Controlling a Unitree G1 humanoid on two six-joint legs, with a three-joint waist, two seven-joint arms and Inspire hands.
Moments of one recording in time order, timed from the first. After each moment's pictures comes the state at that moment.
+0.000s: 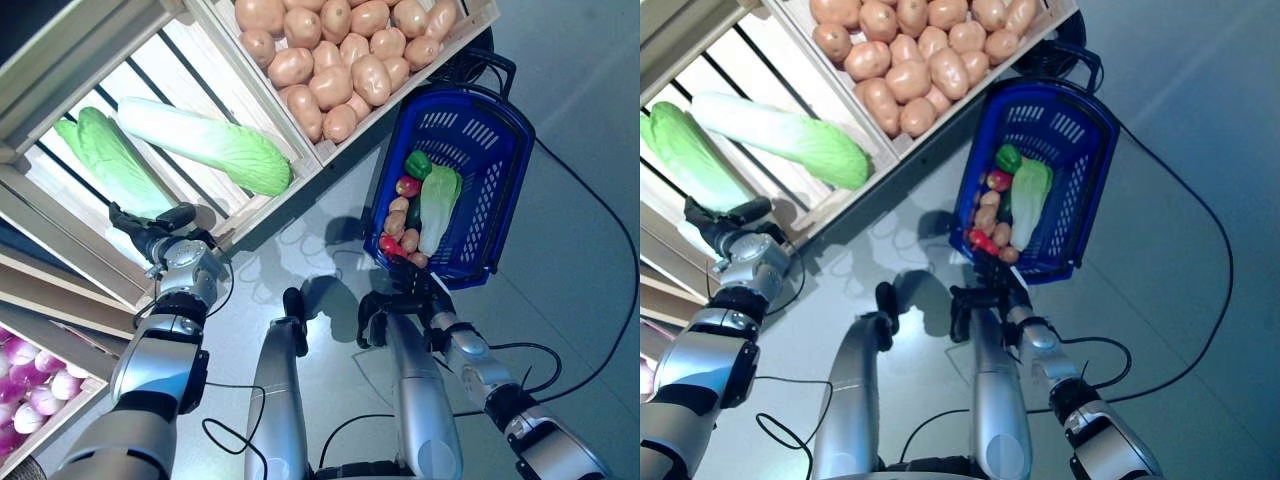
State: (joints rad) left arm -0.89 0.49 -0.11 1.10 -0.71 -0.14 0.83; right arm -0.41 -0.35 0.49 0.72 0.65 -0.22 0.00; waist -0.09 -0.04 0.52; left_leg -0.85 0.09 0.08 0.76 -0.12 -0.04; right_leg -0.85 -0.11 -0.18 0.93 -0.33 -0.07
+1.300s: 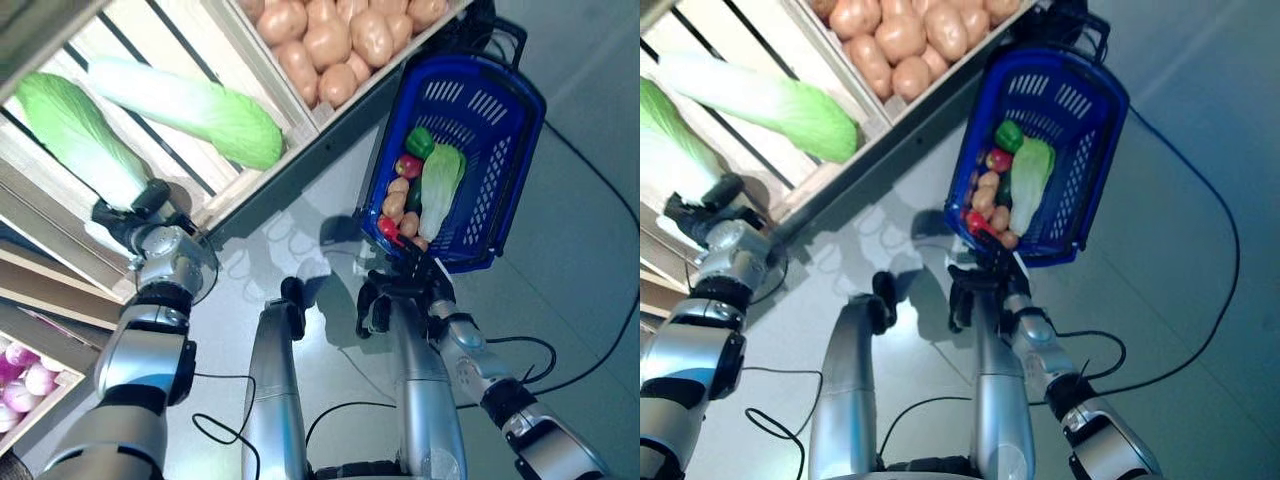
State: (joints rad) left arm -0.88 0.53 -0.09 1.10 -0.85 -0.18 0.77; right arm -0.37 -0.33 0.48 0.62 0.72 -0.25 -0.09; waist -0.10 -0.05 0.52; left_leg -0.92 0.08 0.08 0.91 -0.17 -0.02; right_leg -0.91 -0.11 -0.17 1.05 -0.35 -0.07
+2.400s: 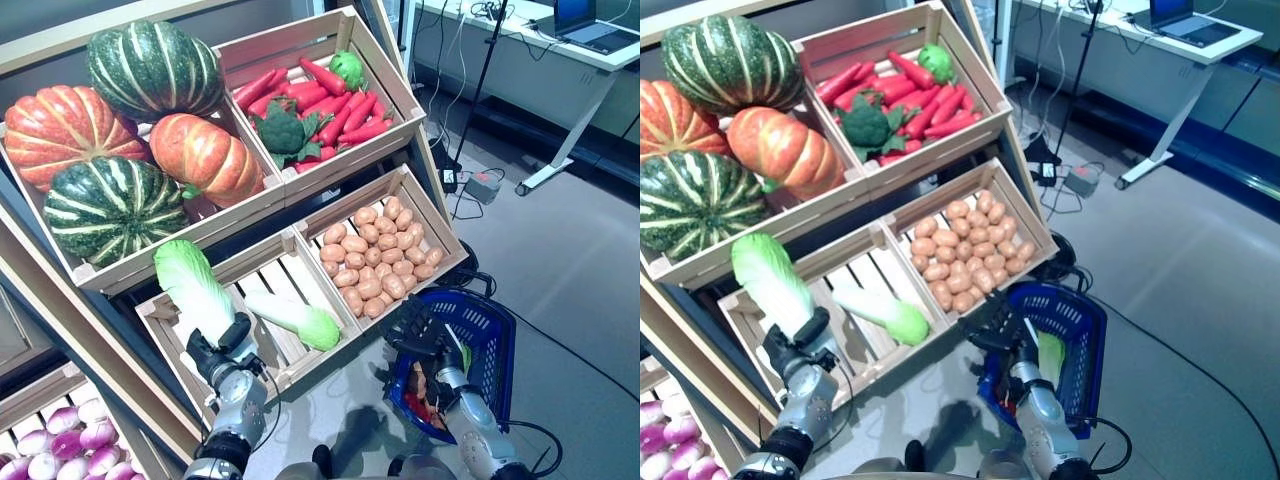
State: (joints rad) left arm -0.10 0.16 -0.09 0.66 -0.54 -0.32 0.74; right arm 0.01 -0.22 0.35 0.41 0.72 -0.31 -0.01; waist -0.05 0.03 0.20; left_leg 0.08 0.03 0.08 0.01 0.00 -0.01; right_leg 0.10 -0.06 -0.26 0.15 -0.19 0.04
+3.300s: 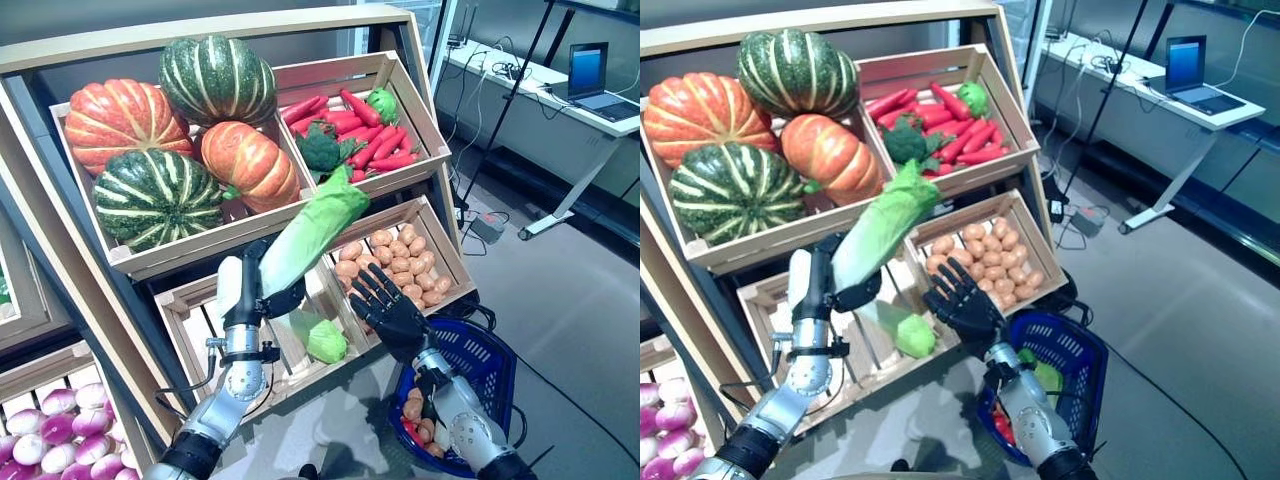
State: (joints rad) left arm -0.10 0.43 -0.35 0.30 0.34 -0.31 0.67; right arm -0.03 -0.22 0.39 0.26 1.04 -0.13 0.29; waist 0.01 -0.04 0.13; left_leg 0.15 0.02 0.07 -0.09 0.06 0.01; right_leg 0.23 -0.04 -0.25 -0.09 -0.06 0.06
